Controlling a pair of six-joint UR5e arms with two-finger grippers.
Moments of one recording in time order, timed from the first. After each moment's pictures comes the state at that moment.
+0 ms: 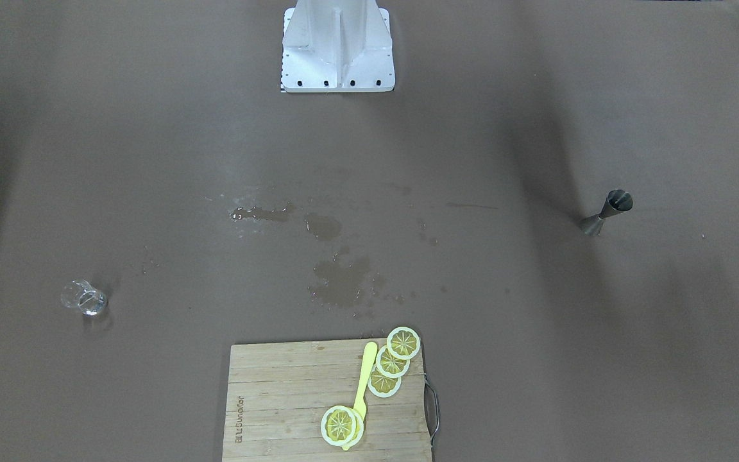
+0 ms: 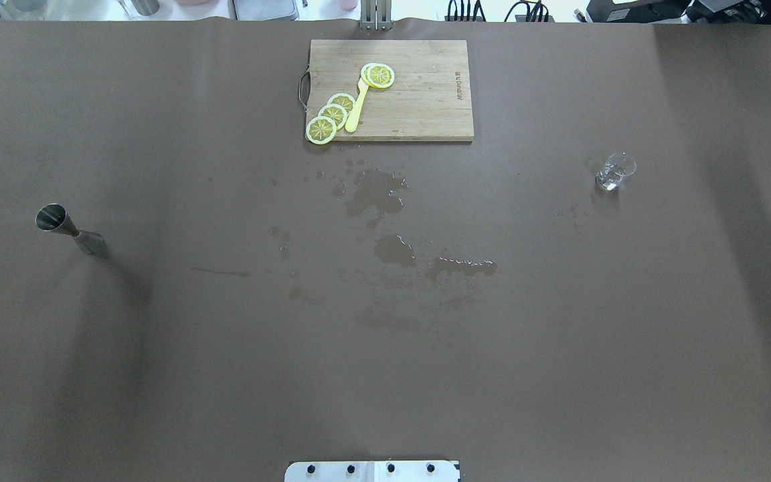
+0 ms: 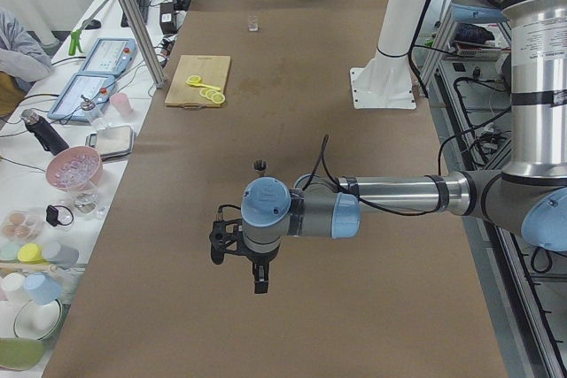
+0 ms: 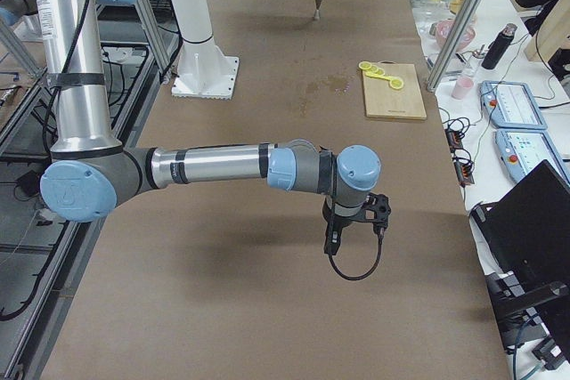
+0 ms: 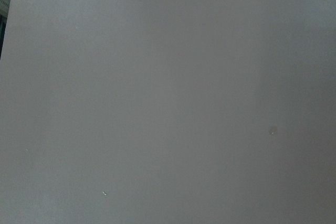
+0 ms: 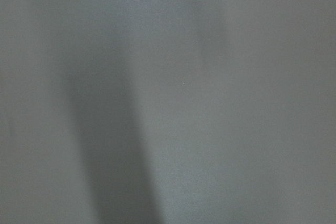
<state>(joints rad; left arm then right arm) -1.69 -1.44 -1.70 -1.64 -2.34 -0.06 1.58 -1.49 1.61 -1.76 2.36 0.08</state>
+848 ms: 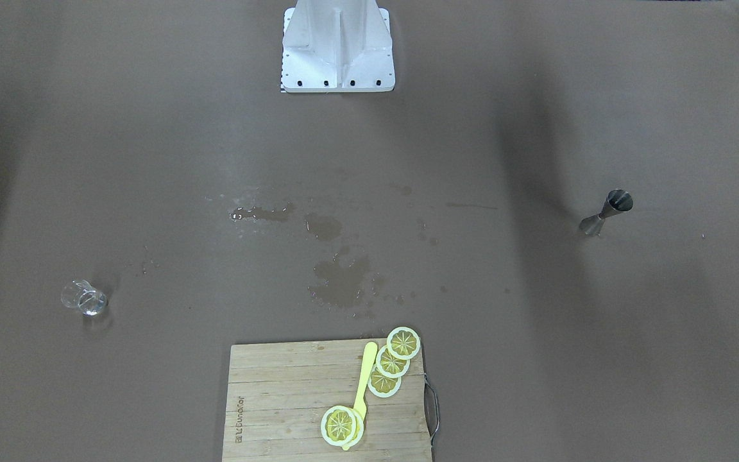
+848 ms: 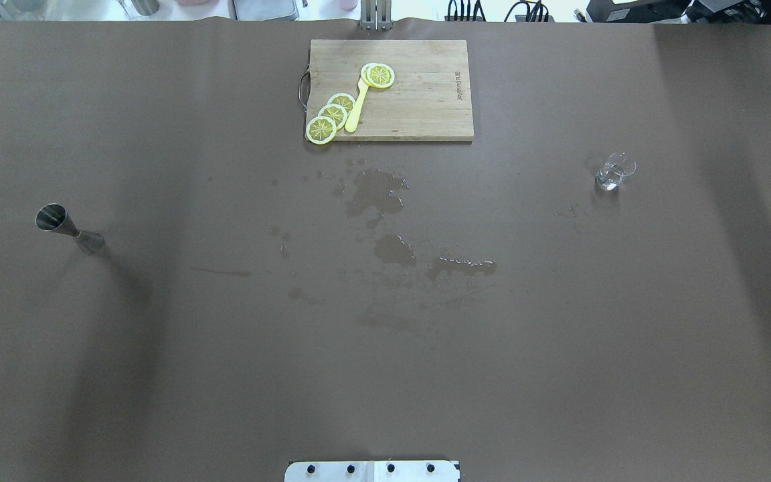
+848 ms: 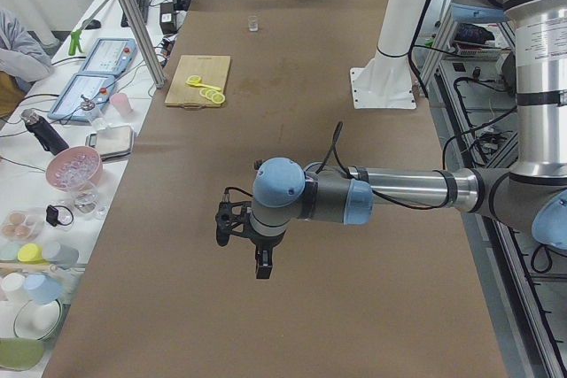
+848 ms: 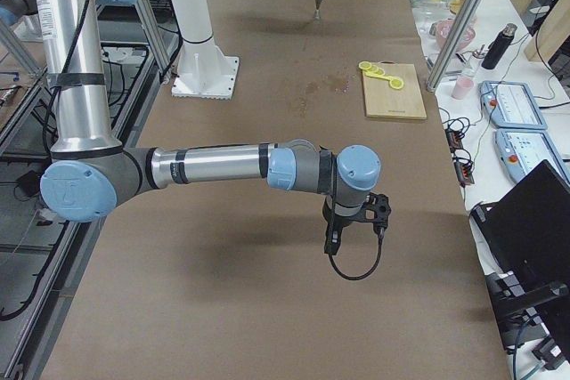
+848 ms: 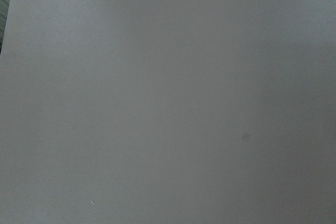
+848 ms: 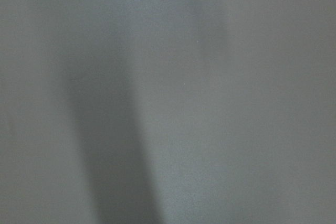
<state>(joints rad) -1.71 -1.40 -1.79 -1.65 -2.35 -0.06 1.58 -1.49 1.61 -1.76 2.36 0.08</state>
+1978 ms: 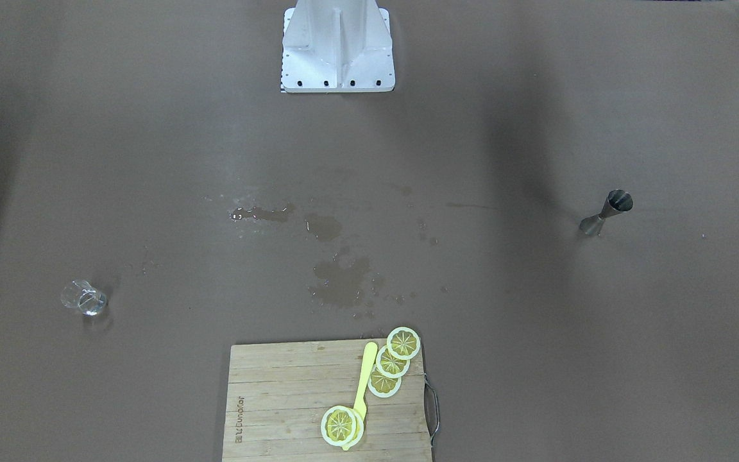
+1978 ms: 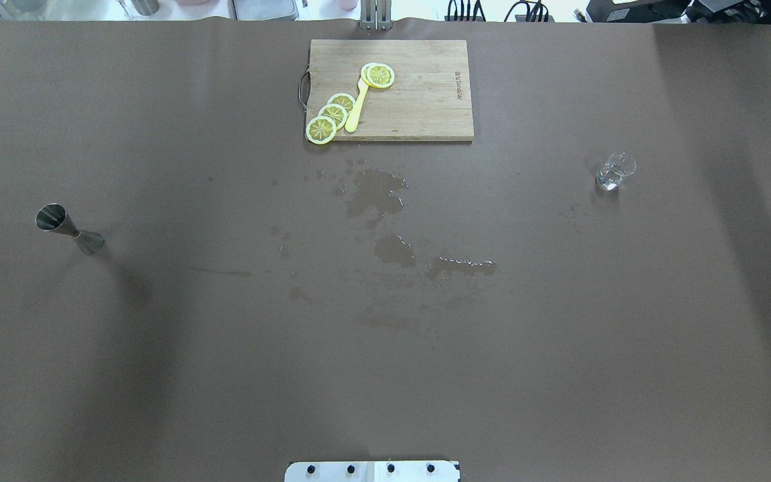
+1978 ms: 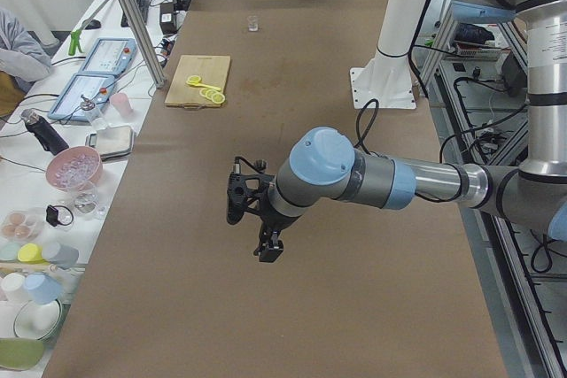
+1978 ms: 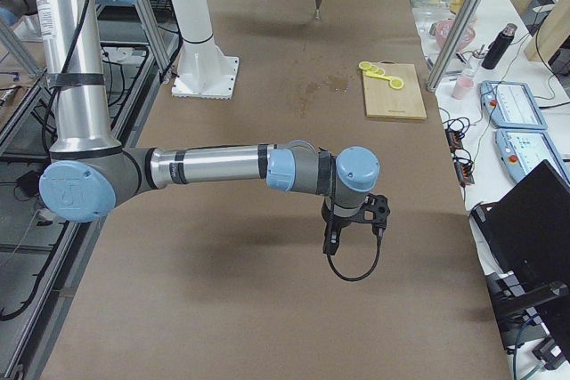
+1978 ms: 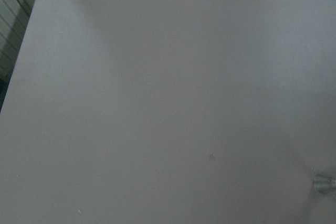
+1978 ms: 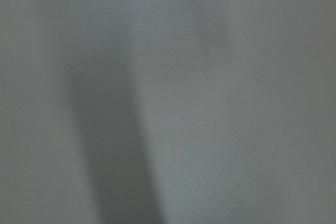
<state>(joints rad) -1.90 -1.41 -1.90 -1.64 -2.44 -0.06 1.58 -1.50 1.61 -1.76 2.37 0.08</state>
